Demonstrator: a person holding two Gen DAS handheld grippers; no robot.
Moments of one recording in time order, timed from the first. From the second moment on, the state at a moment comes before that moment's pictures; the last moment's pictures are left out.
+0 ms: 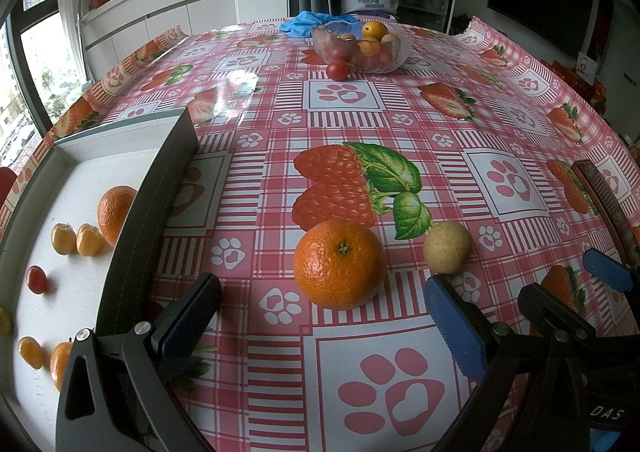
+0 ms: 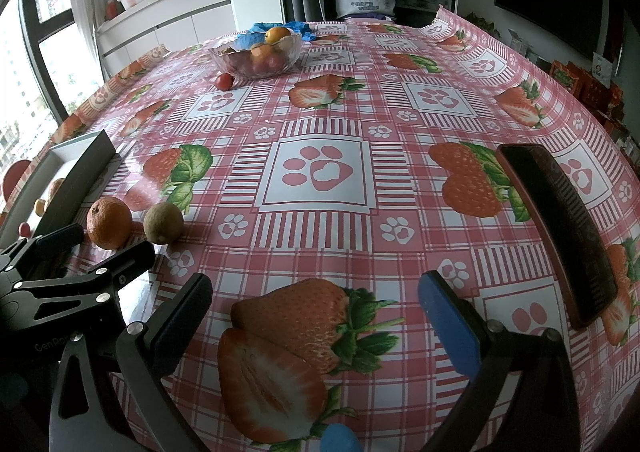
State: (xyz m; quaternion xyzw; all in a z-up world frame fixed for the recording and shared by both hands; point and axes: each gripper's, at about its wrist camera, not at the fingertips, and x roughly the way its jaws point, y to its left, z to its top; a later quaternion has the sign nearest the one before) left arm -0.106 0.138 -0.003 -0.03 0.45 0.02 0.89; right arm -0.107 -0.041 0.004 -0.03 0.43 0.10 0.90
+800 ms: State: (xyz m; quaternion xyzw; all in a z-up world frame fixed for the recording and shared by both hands) left arm -0.106 0.138 -0.003 -0.03 0.45 0.02 0.89; right arm -0.106 -0.041 0.003 -0.03 0.43 0.10 0.90
